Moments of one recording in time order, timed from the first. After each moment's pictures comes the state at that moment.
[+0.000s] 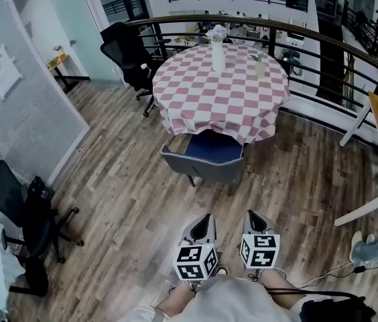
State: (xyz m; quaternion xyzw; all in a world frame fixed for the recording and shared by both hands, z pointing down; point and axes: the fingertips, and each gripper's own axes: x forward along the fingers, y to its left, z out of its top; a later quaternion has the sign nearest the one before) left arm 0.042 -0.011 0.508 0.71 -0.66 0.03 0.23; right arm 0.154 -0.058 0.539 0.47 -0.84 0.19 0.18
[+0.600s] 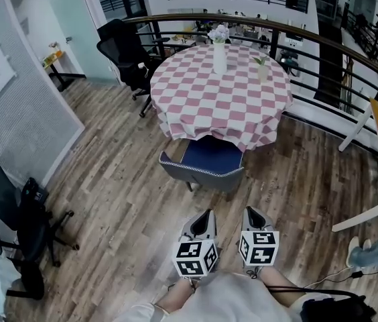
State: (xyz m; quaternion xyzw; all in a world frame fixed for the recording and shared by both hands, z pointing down) left arm 0.011 -0.075 0.509 0.72 -0.65 0.02 0.24; right arm 0.117 -0.116 0.538 0.47 -0.84 0.18 0.19
